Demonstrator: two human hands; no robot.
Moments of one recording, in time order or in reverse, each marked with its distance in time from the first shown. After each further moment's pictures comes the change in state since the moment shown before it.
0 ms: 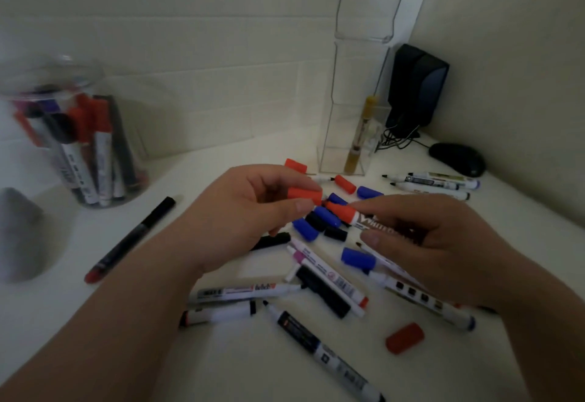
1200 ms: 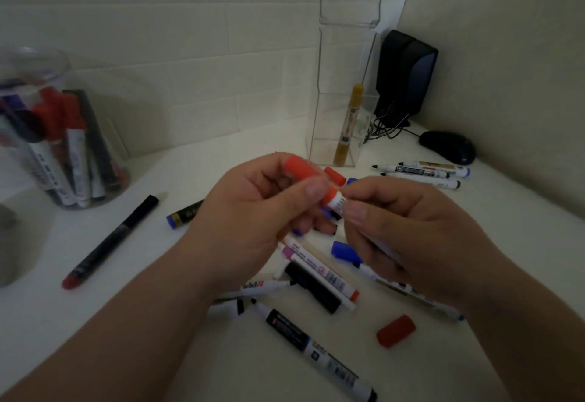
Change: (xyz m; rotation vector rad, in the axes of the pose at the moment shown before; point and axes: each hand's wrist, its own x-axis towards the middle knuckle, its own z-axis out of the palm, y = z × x) left_hand 0.002 -0.005 0.031 -0.363 -0.054 0.200; right_hand 0.005 -0.014 0.013 0.808 -0.010 0.140
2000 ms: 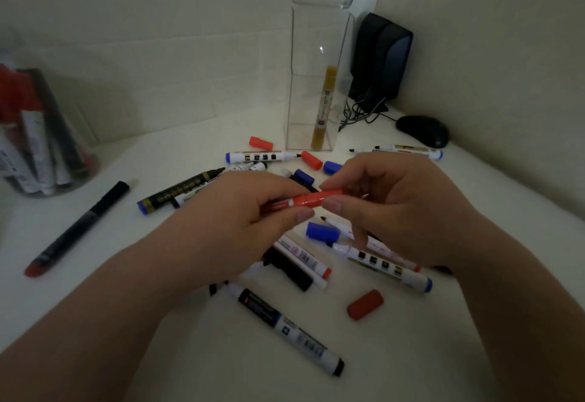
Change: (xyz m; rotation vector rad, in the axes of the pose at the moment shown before) left_hand -0.004 0.000 0.006 0.981 -0.144 0.037; right_hand -0.007 0.001 -0.022 -0.567 0.120 -0.113
